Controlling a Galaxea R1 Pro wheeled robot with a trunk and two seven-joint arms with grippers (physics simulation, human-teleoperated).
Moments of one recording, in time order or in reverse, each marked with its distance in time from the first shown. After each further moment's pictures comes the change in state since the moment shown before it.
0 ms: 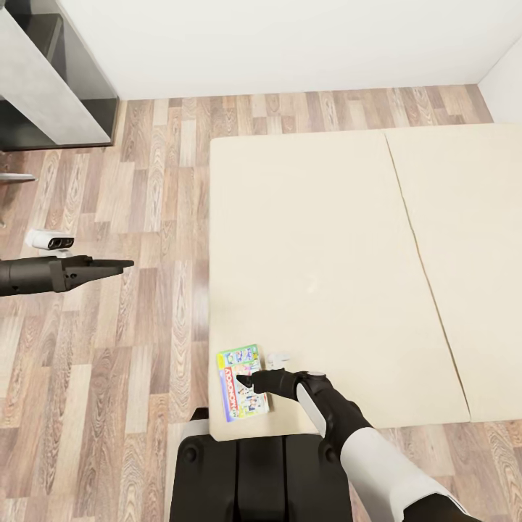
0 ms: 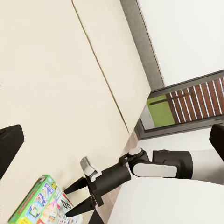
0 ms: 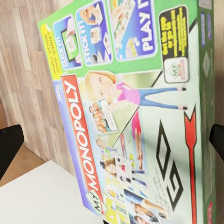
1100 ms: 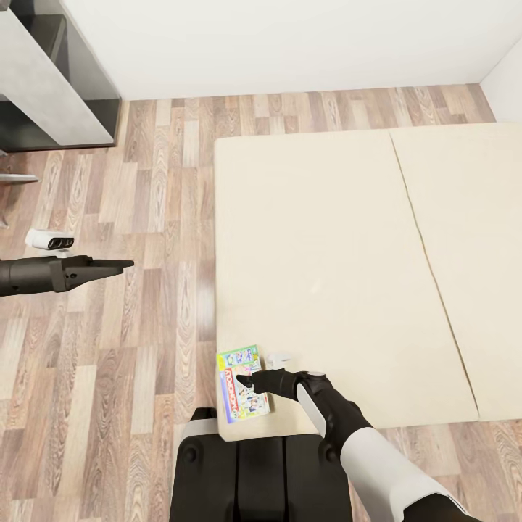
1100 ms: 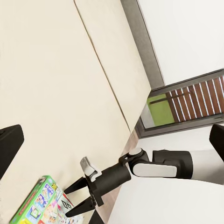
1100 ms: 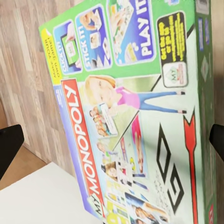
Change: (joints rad) left arm 0.000 0.000 0.000 0.000 0.000 0.000 0.000; right arm 0.000 0.000 0.000 0.000 0.001 0.000 -0.001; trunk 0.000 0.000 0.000
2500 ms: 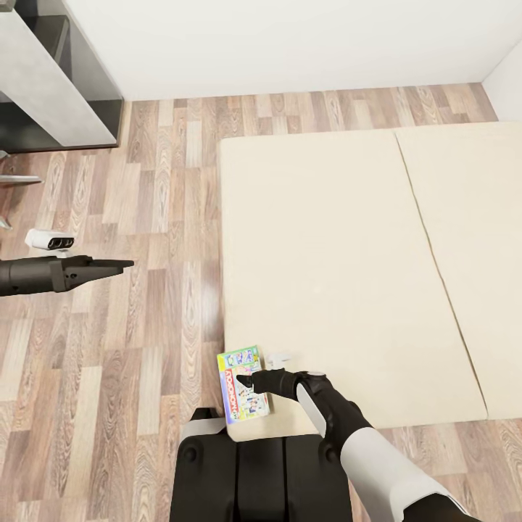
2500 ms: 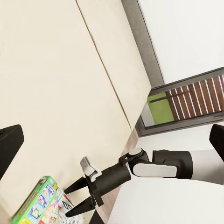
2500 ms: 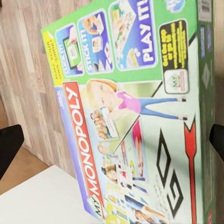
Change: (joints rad) left arm 0.000 0.000 0.000 0.000 0.000 0.000 0.000; right arm 0.000 0.000 0.000 0.000 0.000 -0.001 0.000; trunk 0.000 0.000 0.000
